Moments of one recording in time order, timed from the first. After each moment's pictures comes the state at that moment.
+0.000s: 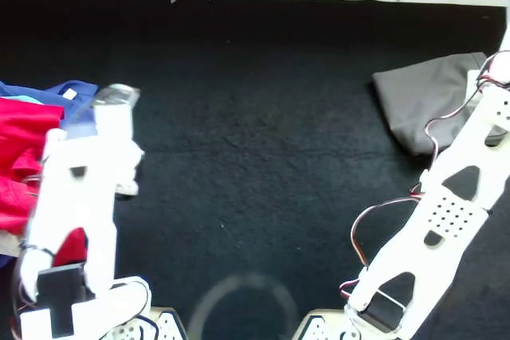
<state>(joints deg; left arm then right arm) -20.1 -12.9 33.5 71.6 -10.4 26.1 52.0 -93.9 100.4 23.3</state>
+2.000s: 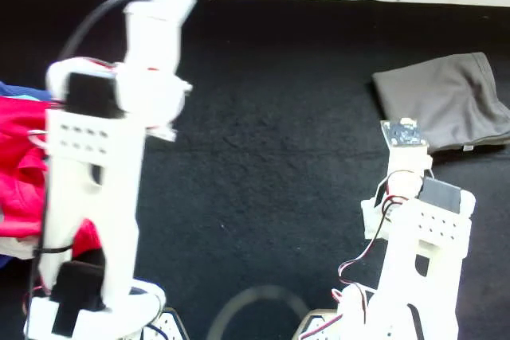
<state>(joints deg) 8.9 -12.8 -17.8 99.1 -5.9 12.5 -41.0 47.7 81.1 23.3</state>
